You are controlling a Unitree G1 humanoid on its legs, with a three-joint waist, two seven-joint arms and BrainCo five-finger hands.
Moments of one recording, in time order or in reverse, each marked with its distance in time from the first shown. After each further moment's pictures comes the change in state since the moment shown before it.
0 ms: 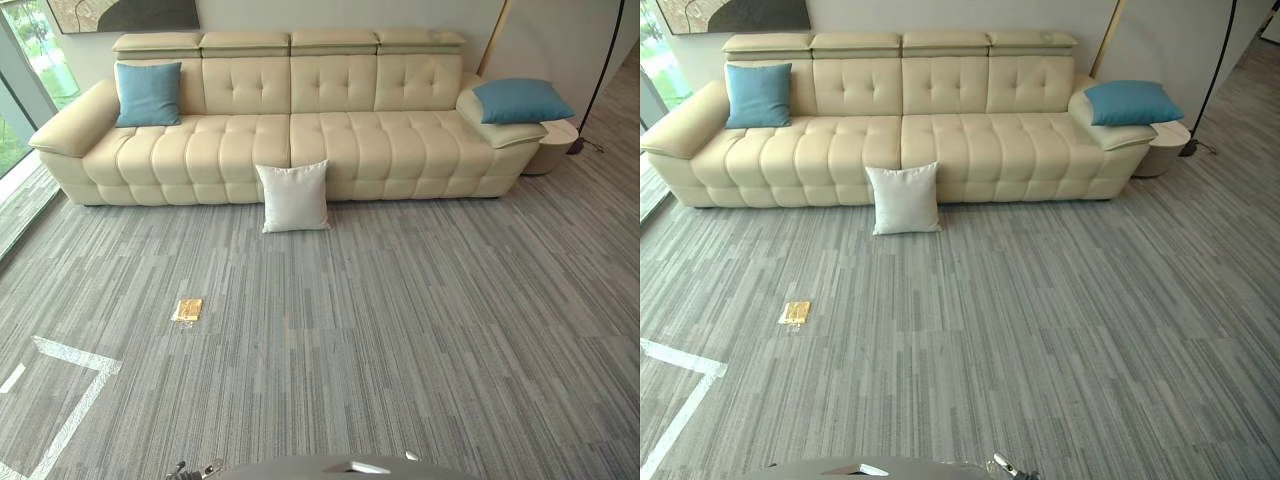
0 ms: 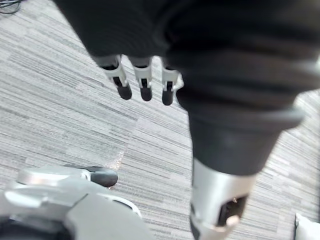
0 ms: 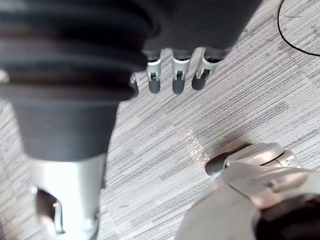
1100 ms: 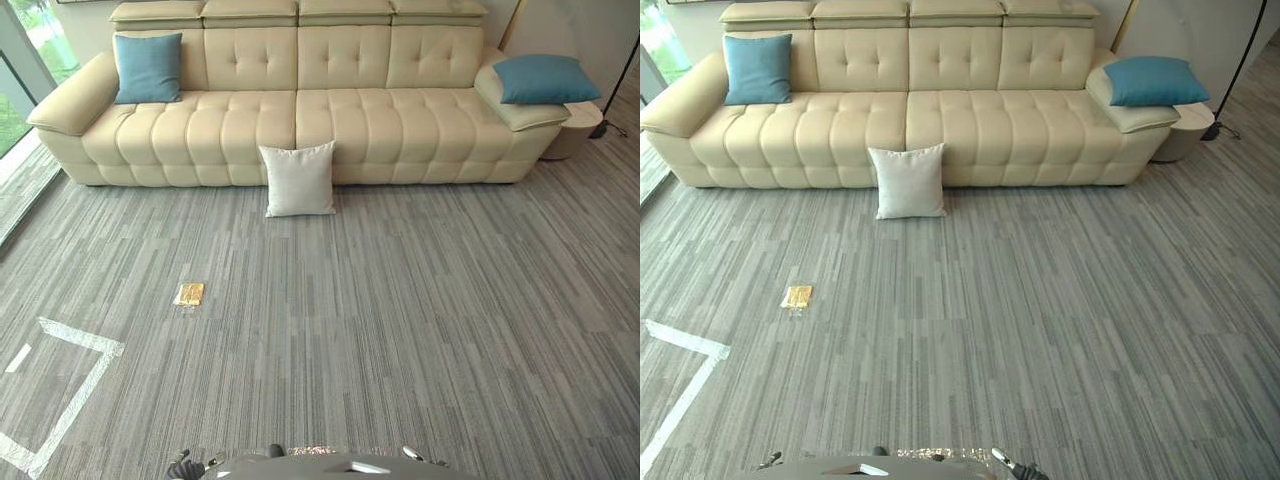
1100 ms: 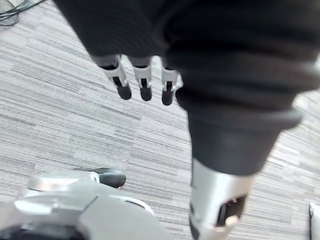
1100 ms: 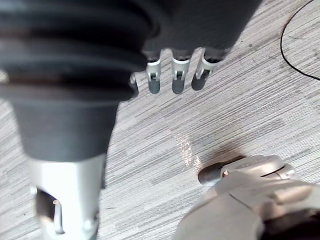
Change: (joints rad) left arm -0.019 0.021 -0.071 0.024 0.011 -0.006 0.002; right arm -0.017 -0.005 -0.021 0.040 -0.027 0.003 -0.001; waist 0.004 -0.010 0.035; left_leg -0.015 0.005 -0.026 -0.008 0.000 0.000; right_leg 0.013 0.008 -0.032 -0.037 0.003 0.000
